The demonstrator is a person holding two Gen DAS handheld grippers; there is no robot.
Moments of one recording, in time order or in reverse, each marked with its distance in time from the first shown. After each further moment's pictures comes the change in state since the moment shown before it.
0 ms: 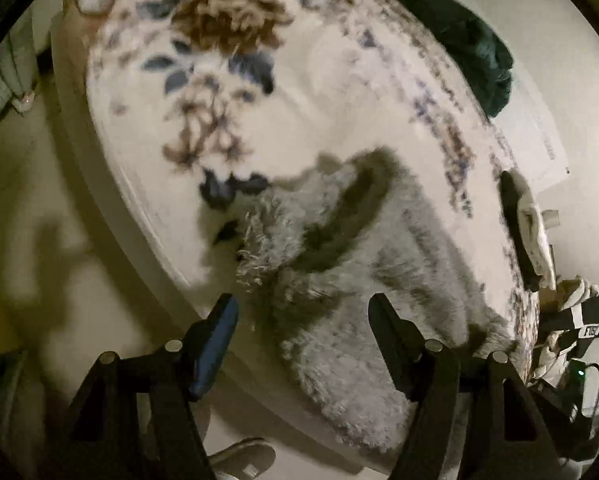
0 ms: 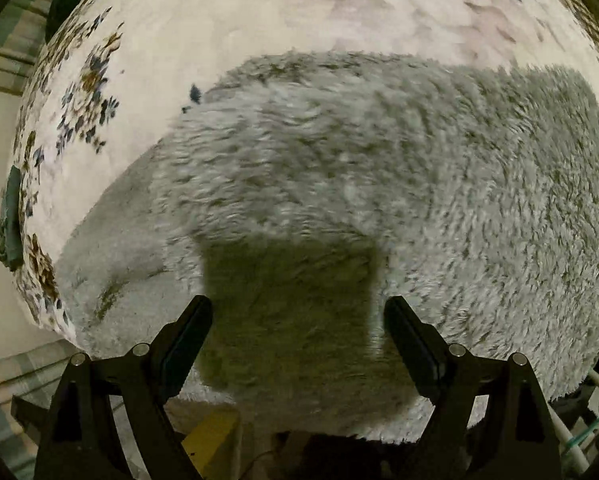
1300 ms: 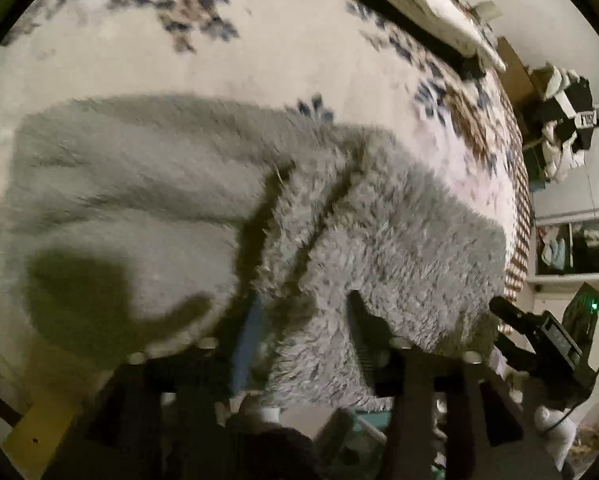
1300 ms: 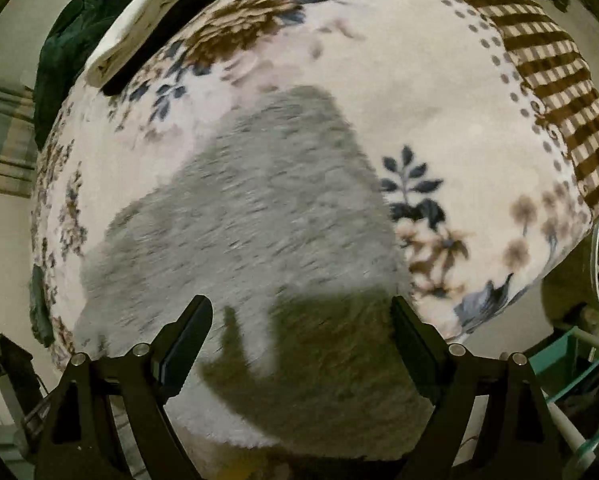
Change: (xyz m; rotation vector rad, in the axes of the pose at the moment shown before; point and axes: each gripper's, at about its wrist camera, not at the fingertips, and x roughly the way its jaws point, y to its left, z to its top) left arm 0.040 -0.232 -0.070 0.562 0.398 0.005; right arm -0.074 -0.206 -0.016 0.237 -0.186 0.139
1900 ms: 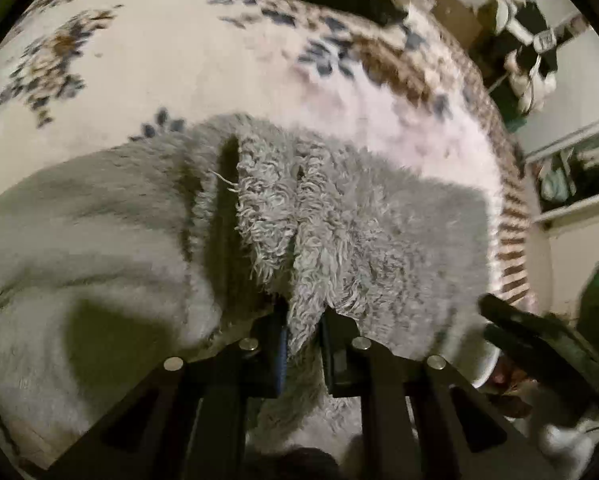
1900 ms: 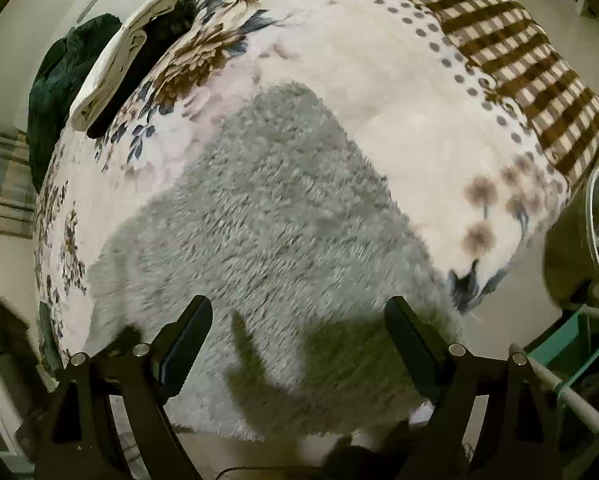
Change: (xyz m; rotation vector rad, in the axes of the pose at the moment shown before) left arm 0.044 -0.105 -0.005 0.259 -0.003 -0.014; right arm -0.009 -0.054 -0.007 0.120 -0.108 0.003
